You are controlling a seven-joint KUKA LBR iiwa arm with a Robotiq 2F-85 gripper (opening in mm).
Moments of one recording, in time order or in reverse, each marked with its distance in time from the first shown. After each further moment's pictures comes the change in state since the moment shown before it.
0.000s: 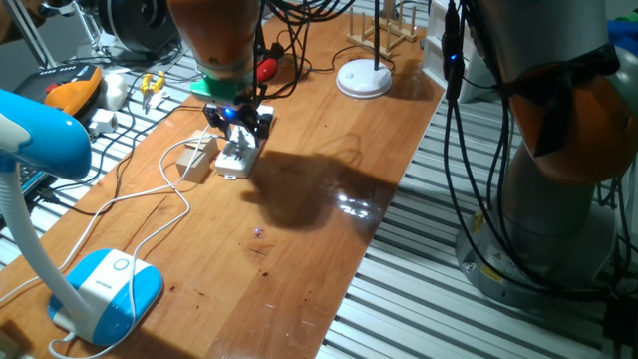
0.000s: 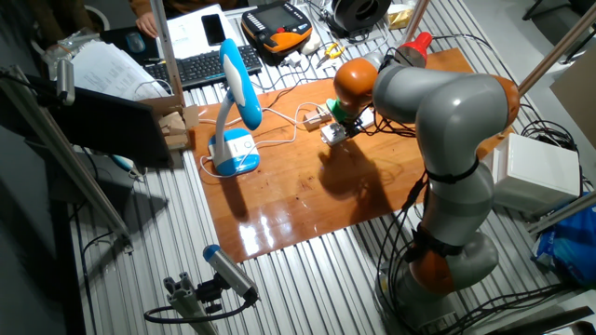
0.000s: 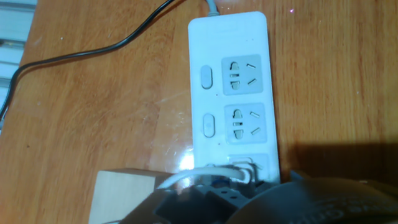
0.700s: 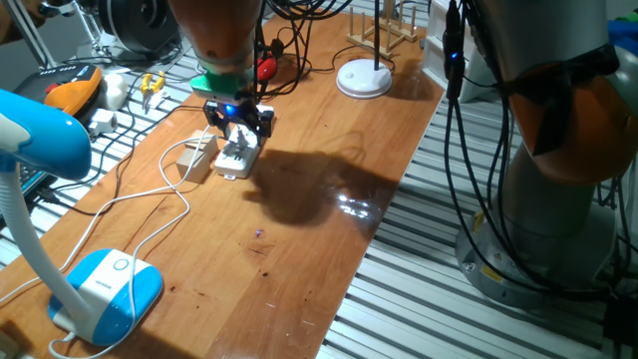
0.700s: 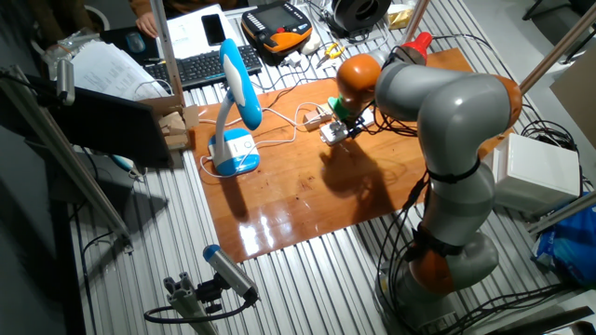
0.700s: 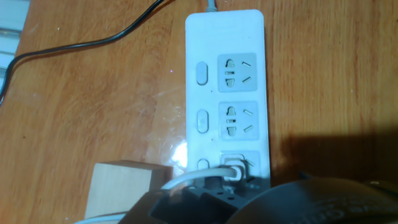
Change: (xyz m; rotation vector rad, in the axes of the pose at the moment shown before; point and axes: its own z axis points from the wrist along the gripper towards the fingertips) arm 0.004 -0.003 -0.003 0.009 0.035 -0.009
